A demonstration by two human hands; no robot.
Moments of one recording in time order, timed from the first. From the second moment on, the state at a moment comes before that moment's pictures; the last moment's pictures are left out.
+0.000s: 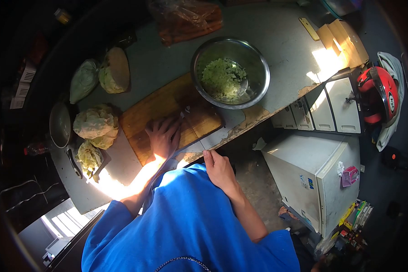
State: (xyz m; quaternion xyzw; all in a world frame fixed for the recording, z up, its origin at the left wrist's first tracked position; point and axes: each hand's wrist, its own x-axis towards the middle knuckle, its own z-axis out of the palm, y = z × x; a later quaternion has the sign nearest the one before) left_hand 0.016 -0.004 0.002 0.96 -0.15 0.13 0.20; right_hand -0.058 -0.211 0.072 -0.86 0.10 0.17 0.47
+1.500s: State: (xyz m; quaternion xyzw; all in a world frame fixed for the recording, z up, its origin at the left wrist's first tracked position) left_hand -0.006 -0.001 0.005 0.98 -0.13 0.07 0.14; right_hand -0.066 -0.199 0.060 -0.88 0.08 0.16 0.44
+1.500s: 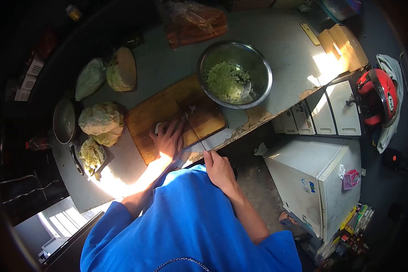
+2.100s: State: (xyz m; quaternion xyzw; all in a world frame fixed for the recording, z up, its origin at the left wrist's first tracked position) left_hand -0.014 0.004 -0.004 0.98 -0.15 0.07 0.13; right_hand -0.040 -0.189 0.053 -0.92 0.07 0.15 0.37
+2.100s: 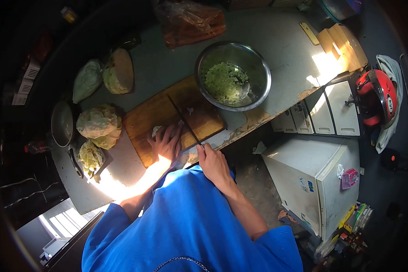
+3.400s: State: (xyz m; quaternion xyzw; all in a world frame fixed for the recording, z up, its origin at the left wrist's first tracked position) left_hand -0.018 -0.002 -0.002 0.98 -0.13 0.07 0.13; right_hand -0.057 -0.192 0.060 -0.91 0.04 0.15 0.38
